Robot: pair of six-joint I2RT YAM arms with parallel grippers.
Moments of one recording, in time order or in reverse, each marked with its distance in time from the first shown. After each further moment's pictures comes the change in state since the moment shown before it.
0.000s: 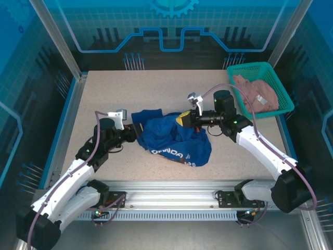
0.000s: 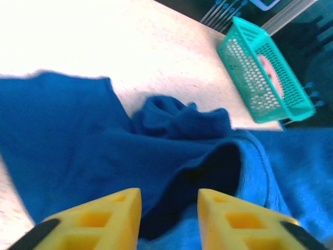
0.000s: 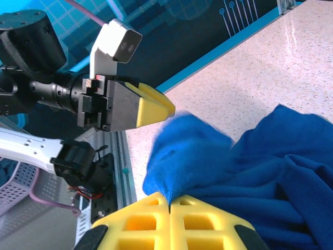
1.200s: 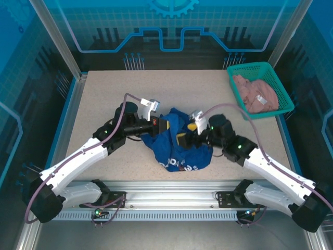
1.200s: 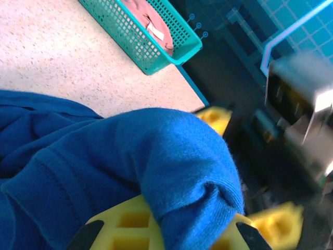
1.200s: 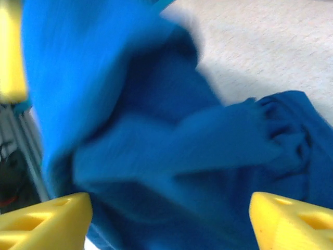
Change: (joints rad) left arm -0.231 0.322 0.311 0.064 0.291 0.032; right arm 0.319 -0.281 -0.237 -0.095 0.703 0.005
